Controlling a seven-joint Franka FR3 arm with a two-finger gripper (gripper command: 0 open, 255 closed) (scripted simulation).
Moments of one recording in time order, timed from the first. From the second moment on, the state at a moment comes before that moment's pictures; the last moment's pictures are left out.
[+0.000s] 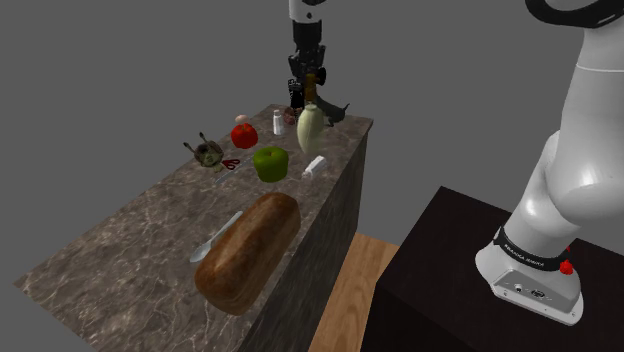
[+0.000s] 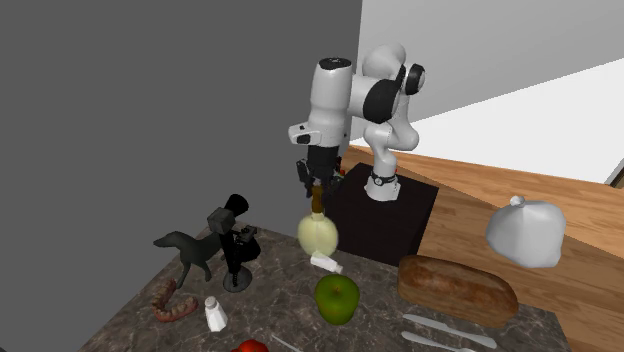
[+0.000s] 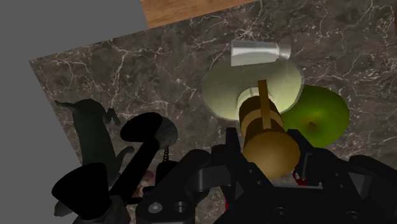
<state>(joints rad) 0.16 0.22 -0.09 -1.50 -0.05 1.80 0.03</state>
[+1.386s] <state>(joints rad) 0.43 0.41 0.04 -1.24 -0.11 1.70 0.43</state>
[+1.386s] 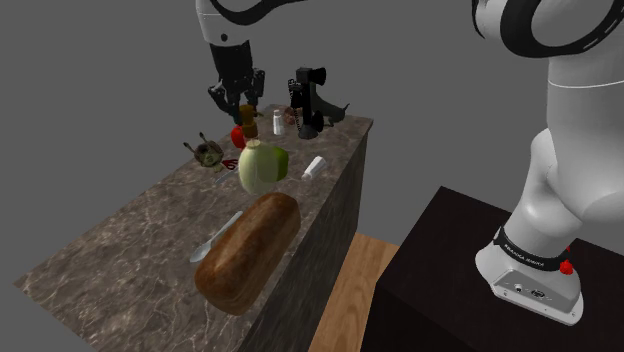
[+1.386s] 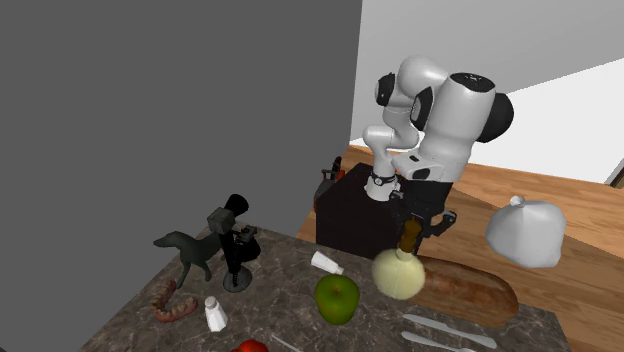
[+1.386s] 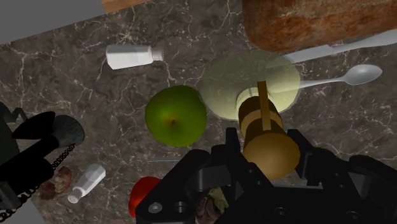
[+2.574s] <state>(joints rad) 0.43 0.40 0.04 -1.41 -0.12 1.87 0.45</state>
